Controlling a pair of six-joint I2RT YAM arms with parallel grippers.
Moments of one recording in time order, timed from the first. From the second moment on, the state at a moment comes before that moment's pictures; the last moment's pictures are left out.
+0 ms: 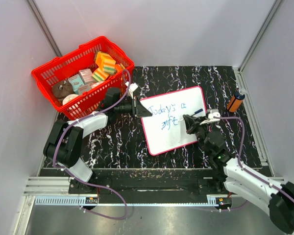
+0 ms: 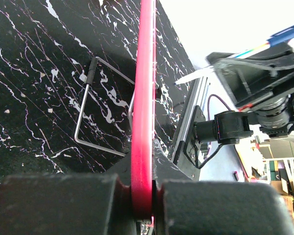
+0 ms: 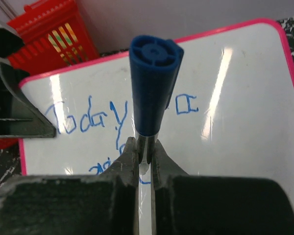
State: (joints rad) left arm -0.39 1.62 0.90 0.31 0.91 -0.60; right arm 0.64 0.83 0.24 0.60 0.33 0.36
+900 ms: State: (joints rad) left arm -0.40 1.61 0.97 0.12 0.93 -0.45; right arm 0.64 0.46 0.26 0.52 0.46 0.34
